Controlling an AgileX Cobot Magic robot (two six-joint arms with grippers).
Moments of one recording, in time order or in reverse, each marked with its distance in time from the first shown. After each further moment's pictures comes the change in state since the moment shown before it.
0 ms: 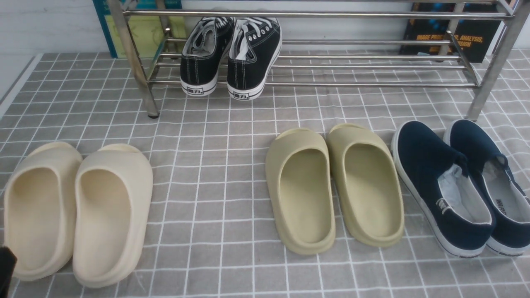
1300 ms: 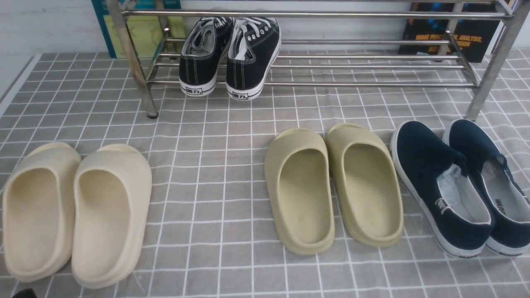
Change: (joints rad) right arm 0.000 0.000 0.000 0.000 0.000 0.000; left arm 0.047 0.001 0.072 -0.064 0.136 0.003
